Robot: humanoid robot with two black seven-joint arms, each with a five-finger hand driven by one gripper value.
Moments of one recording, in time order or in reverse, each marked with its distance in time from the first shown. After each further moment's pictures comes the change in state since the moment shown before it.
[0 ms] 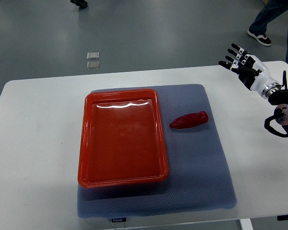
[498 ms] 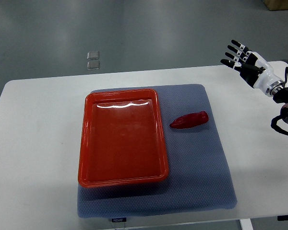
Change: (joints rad) left arm 0.000 0.000 0.000 0.000 0.000 0.000 0.000; right arm 0.004 -0.042 -0.003 0.001 -0.019 0.090 0.023
